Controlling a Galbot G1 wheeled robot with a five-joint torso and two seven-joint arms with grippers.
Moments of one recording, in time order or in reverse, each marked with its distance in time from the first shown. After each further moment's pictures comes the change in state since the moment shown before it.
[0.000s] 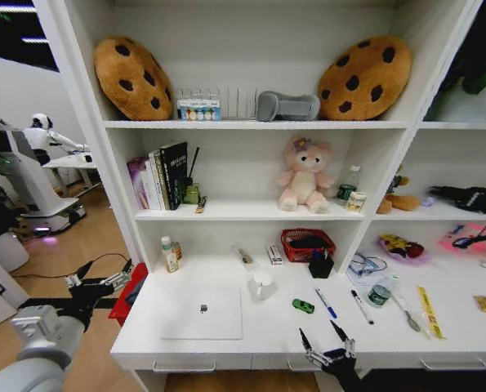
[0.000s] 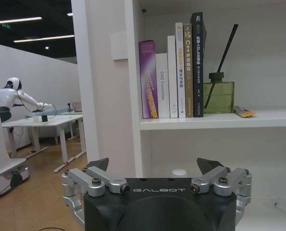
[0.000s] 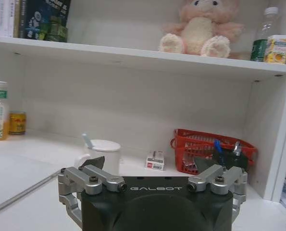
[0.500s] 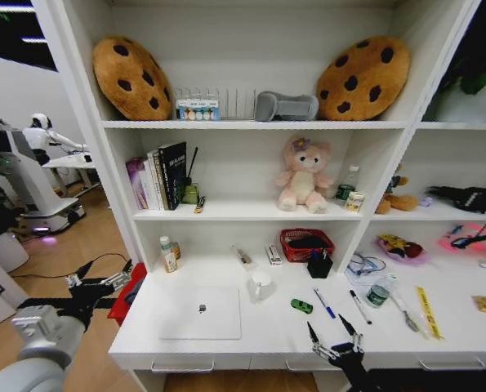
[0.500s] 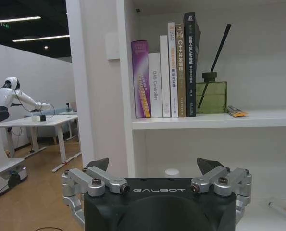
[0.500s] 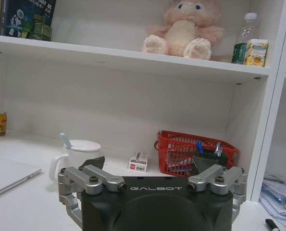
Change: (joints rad) left arm 0.000 0.001 0.001 0.001 0.000 -0.001 0.001; right arm 0.022 0.015 -0.010 -0.020 -0.025 0.017 0.023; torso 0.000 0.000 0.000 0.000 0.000
